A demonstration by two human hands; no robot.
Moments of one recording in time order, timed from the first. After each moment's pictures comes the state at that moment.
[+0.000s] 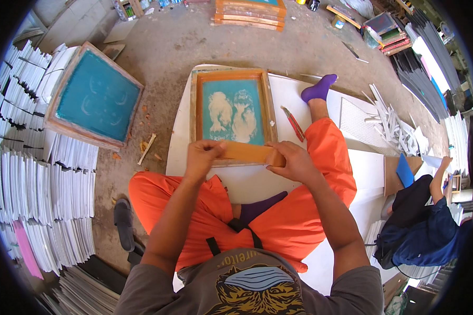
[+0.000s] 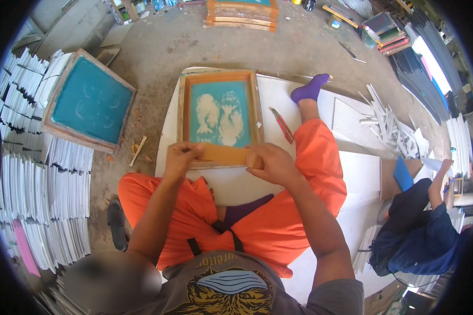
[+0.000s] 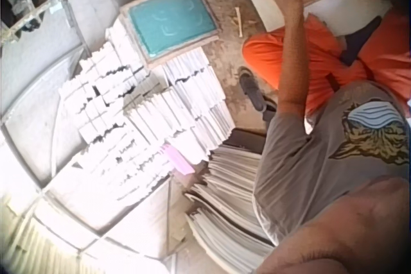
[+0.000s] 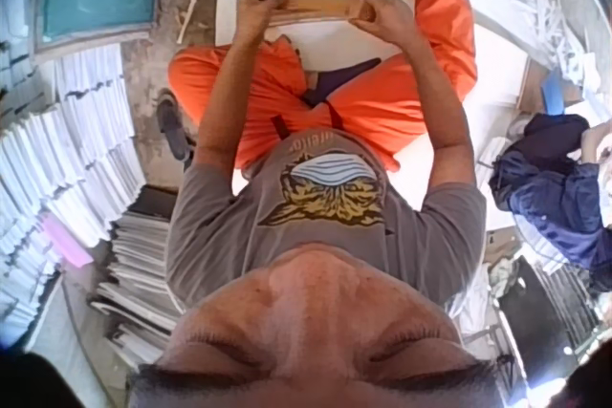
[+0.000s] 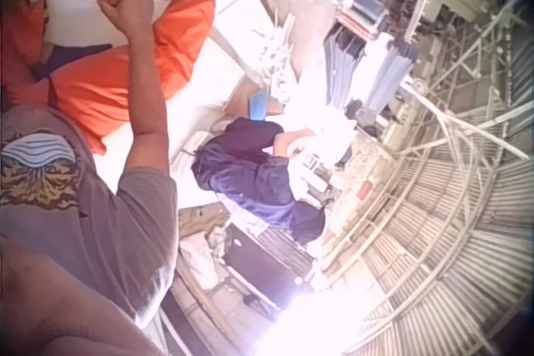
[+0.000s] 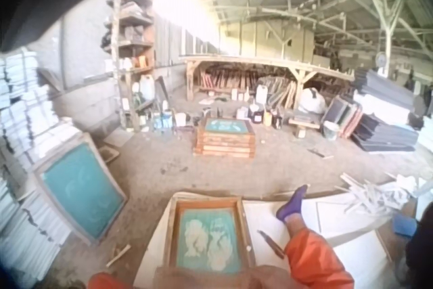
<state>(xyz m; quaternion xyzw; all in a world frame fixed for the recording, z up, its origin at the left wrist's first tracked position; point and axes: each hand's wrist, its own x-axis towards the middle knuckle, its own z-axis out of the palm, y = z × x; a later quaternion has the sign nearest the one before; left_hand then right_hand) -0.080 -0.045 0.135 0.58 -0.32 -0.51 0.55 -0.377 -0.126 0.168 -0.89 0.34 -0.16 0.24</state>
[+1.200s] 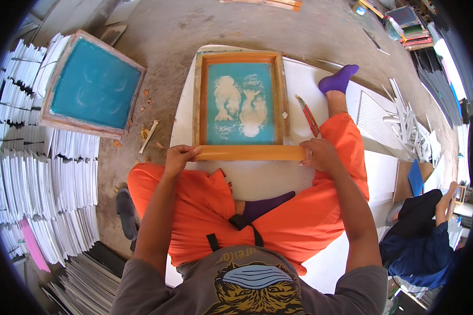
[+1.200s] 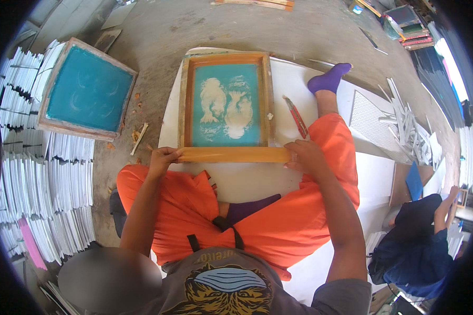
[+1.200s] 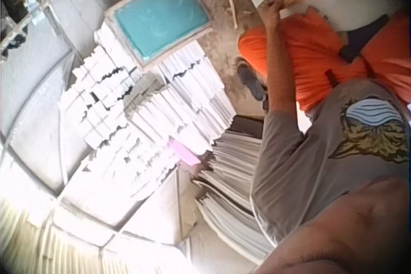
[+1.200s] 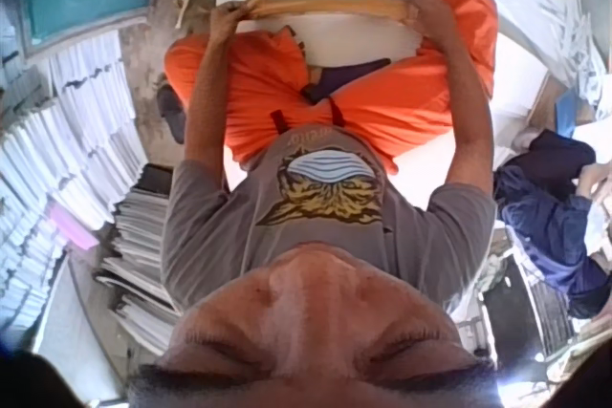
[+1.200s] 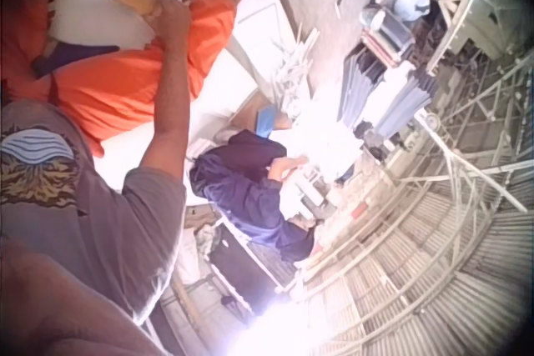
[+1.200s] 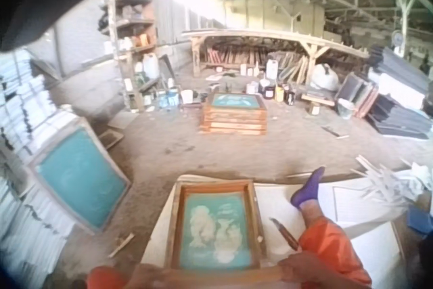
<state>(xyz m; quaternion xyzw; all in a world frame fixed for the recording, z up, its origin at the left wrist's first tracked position) 0.023 -0.007 0.017 0.68 -0.26 -0.52 0.45 -0.458 -0.192 0.076 -0.91 0.36 -0.04 0.20</state>
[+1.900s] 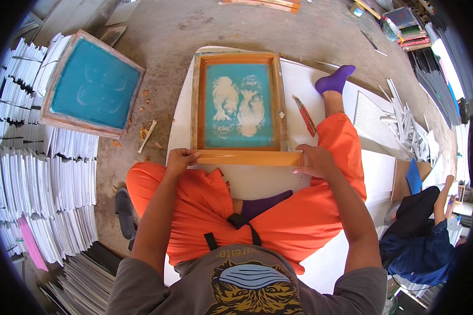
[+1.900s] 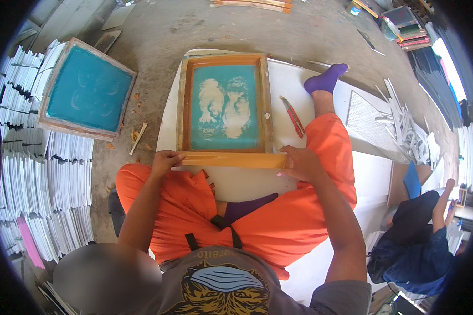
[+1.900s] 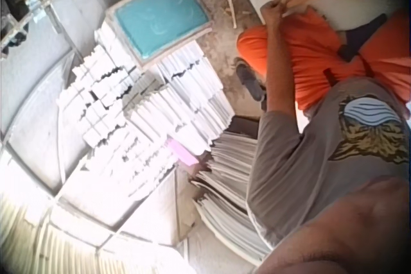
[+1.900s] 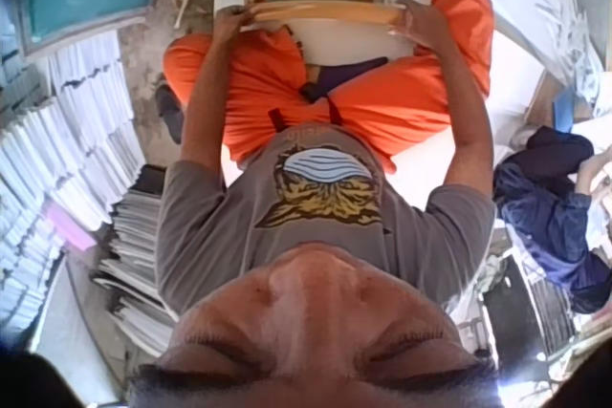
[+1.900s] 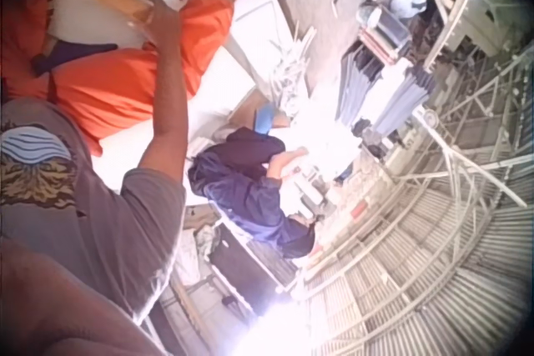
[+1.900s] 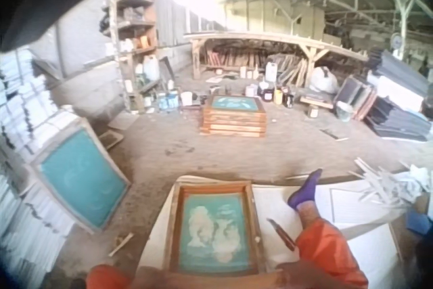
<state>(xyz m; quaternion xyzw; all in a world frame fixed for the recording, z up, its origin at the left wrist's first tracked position) 0.019 -0.001 -0.006 0.72 -0.26 -0.51 0.38 -0.455 -0.170 0.096 -0.87 0.41 0.06 0.27</state>
